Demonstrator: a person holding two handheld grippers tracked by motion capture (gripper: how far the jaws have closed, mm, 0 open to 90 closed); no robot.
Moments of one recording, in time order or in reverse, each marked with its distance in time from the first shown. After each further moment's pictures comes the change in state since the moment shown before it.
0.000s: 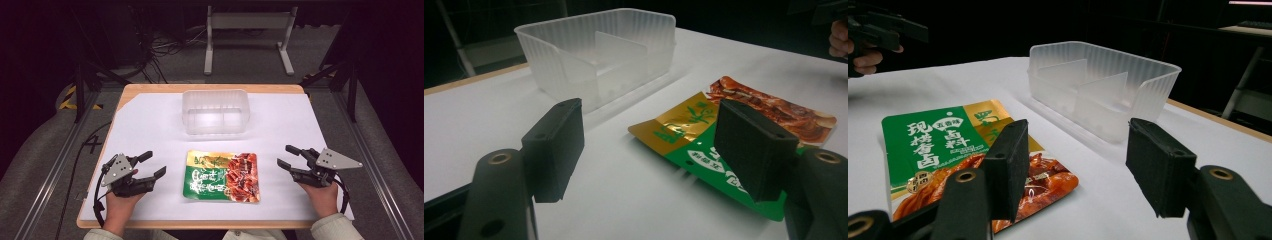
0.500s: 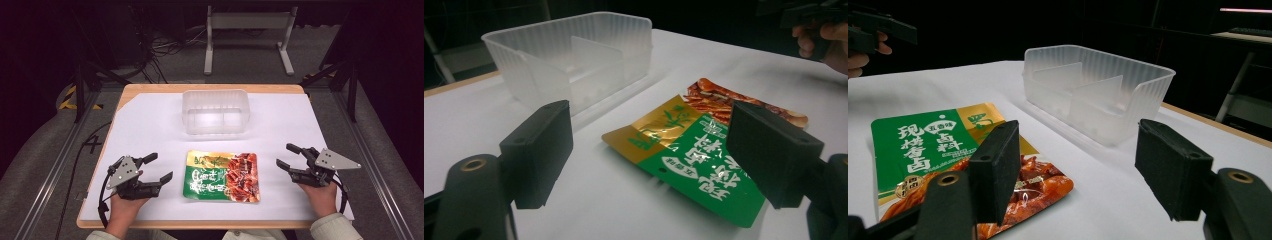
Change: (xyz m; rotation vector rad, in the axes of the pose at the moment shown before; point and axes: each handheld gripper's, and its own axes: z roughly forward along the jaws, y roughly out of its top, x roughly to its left) left arm -0.019 0.006 0.008 -0.001 -0.067 0.037; right arm 0.000 -0.004 0.003 -0.022 -0.022 -0.015
